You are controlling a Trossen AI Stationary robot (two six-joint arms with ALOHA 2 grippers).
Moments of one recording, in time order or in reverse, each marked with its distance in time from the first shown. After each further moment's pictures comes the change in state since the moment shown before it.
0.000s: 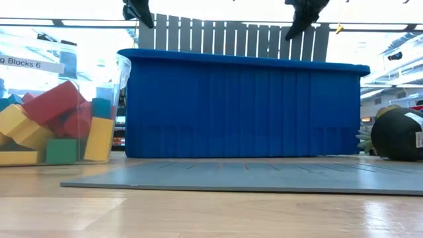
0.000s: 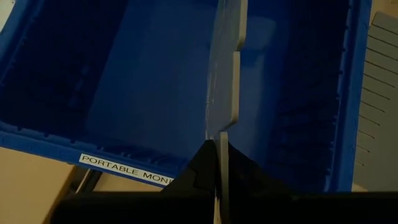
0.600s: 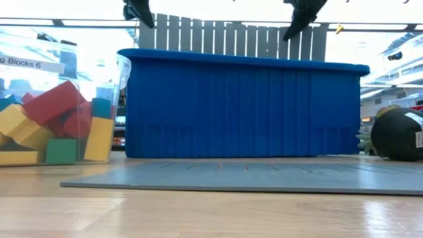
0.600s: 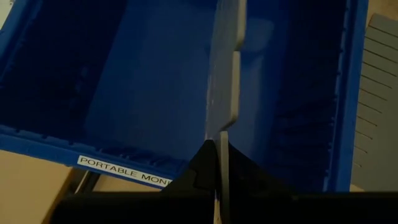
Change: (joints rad) left arm 0.000 0.001 0.000 0.002 0.008 0.000; right arm -0.001 0.000 0.004 0.054 0.069 -0.065
